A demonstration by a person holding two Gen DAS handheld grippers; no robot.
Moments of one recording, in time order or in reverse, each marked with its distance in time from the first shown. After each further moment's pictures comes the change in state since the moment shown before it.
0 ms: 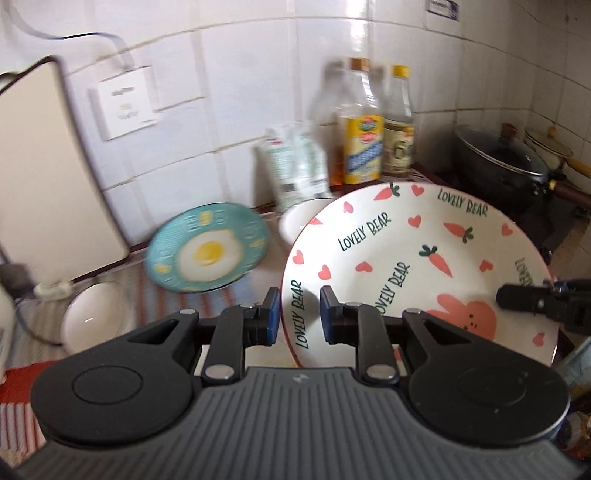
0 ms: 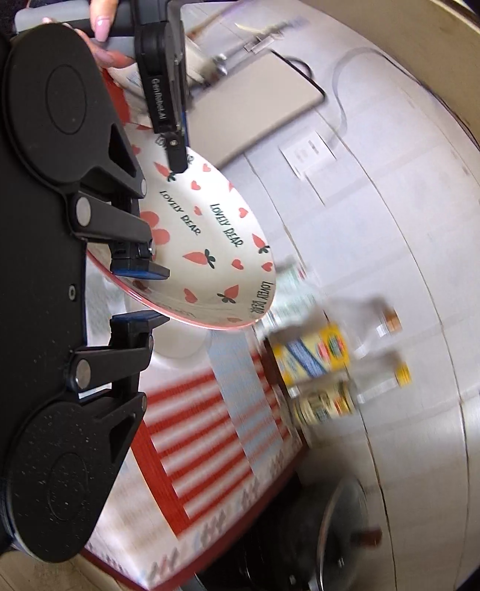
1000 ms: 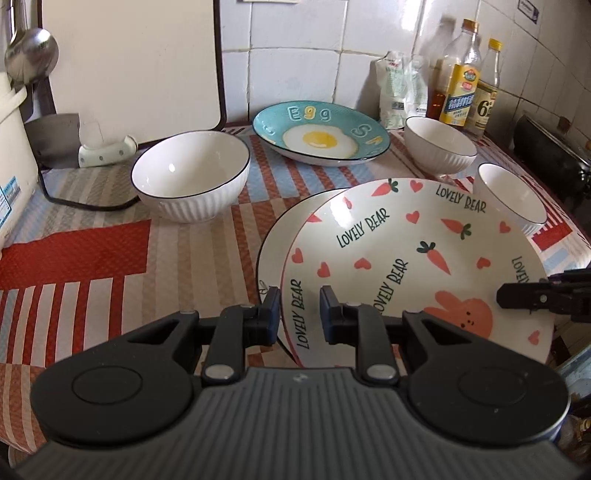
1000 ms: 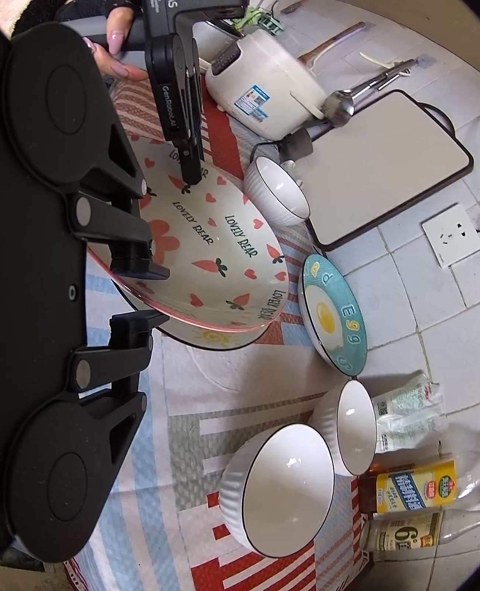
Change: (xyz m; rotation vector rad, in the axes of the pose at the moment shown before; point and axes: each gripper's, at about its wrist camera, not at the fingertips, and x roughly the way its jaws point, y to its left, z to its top) left arm 0.030 0.139 -0.131 -0.182 0.099 0.001; right arm 0.099 0.099 -0.070 -0.139 0.270 0.104
